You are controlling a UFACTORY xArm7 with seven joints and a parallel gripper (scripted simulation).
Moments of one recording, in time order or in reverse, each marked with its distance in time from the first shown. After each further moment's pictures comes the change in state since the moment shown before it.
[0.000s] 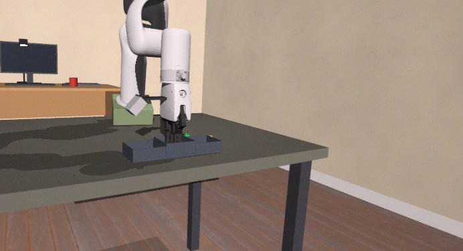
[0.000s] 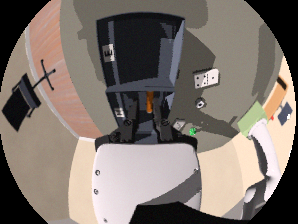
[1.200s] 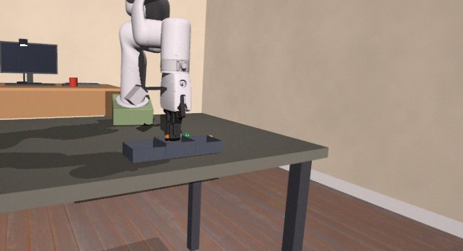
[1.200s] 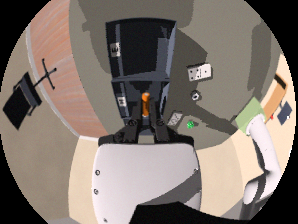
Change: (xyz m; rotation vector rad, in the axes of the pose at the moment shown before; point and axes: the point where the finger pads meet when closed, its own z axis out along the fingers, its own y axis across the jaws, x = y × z) arm -0.001 0.001 -0.025 0.001 -0.005 -0.001
